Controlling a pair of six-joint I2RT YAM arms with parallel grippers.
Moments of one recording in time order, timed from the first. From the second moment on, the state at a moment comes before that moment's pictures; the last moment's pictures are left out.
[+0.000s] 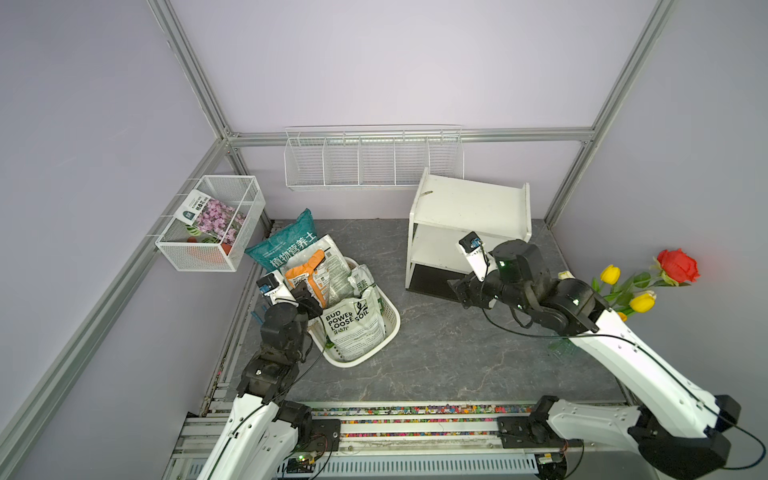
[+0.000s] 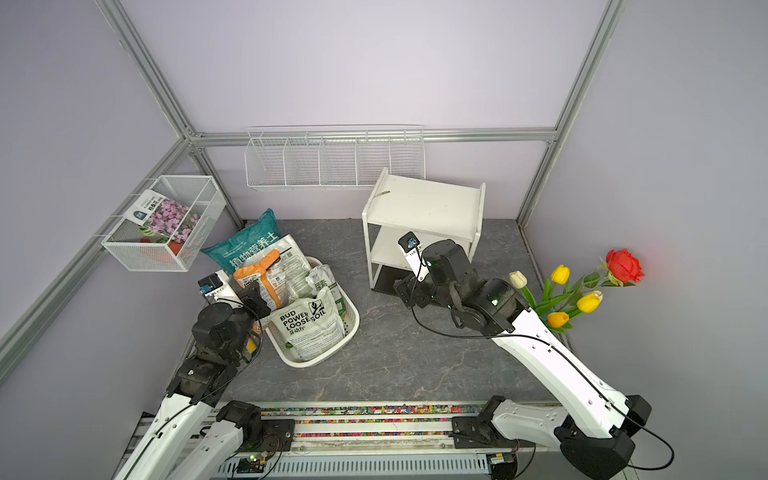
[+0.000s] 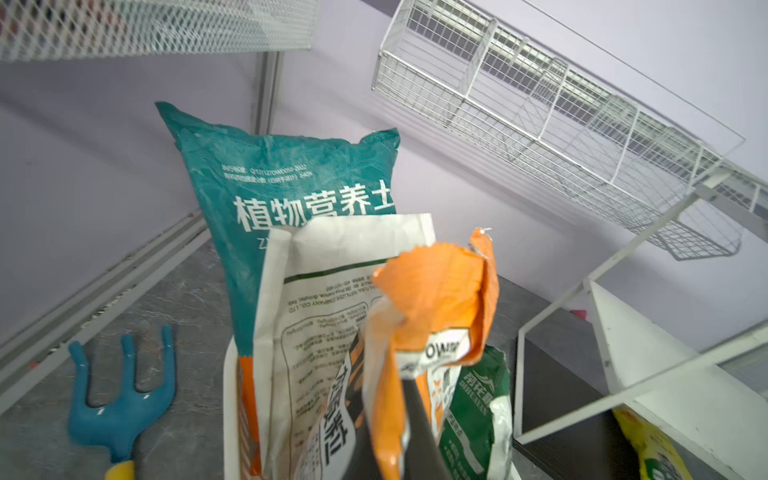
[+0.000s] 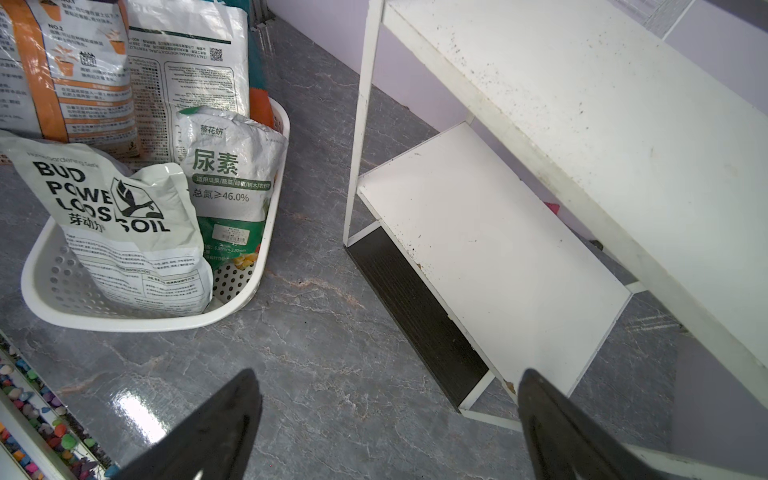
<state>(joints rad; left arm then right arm) -0.30 0.58 0.56 -0.17 -0.28 -0.50 0.75 1.17 1.42 -0.86 0.22 -0.10</state>
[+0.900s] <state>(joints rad) -0.26 0.48 0.40 -0.29 -0.40 -0.97 0.75 1.18 1.42 -0.86 0.22 -0.10</state>
